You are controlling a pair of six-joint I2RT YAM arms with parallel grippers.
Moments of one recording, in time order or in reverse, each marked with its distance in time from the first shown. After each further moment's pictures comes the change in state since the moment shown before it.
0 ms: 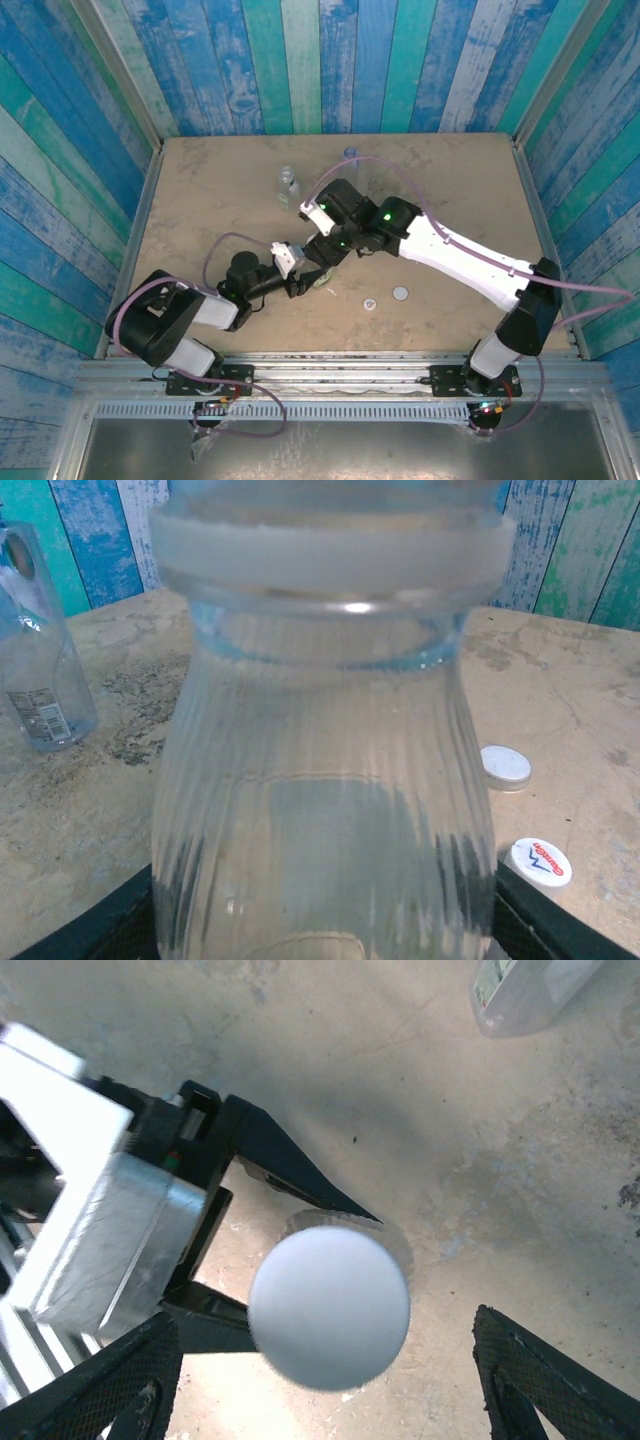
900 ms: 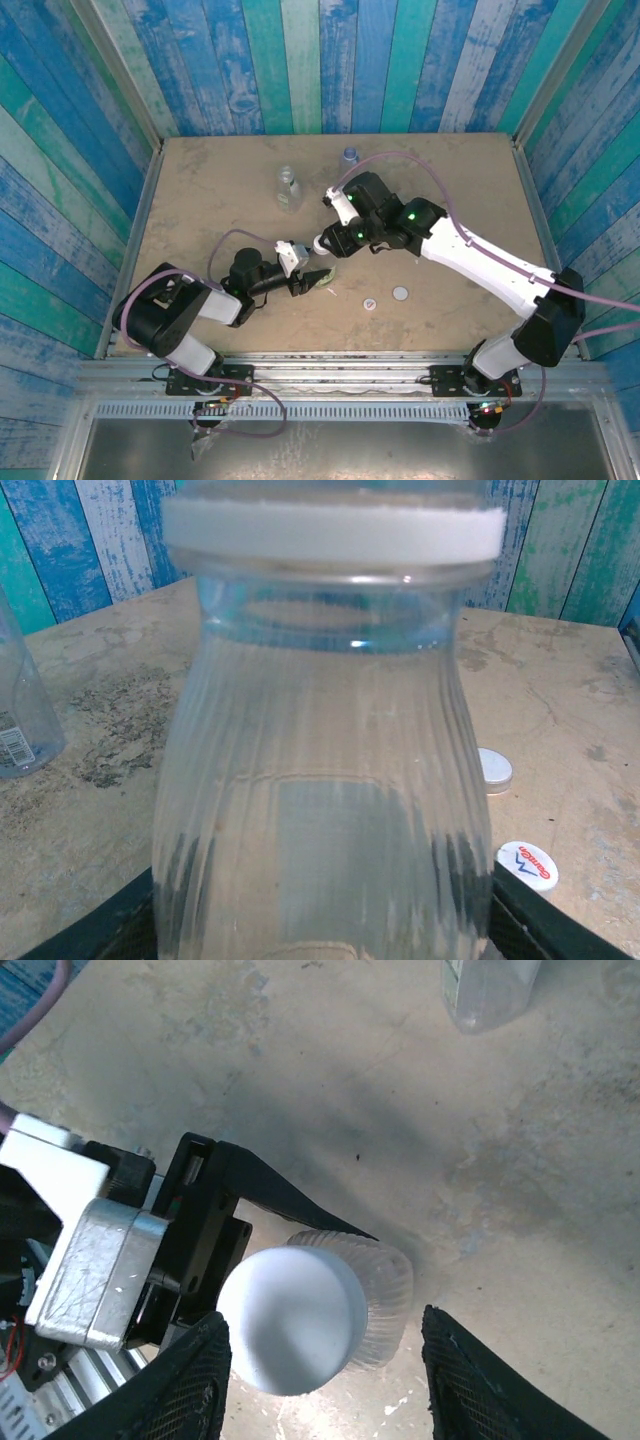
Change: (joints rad) left arm 0.000 0.054 0.034 0.024 0.060 0.019; right arm -0.115 -0.090 -0.149 0.136 -0.130 0.158
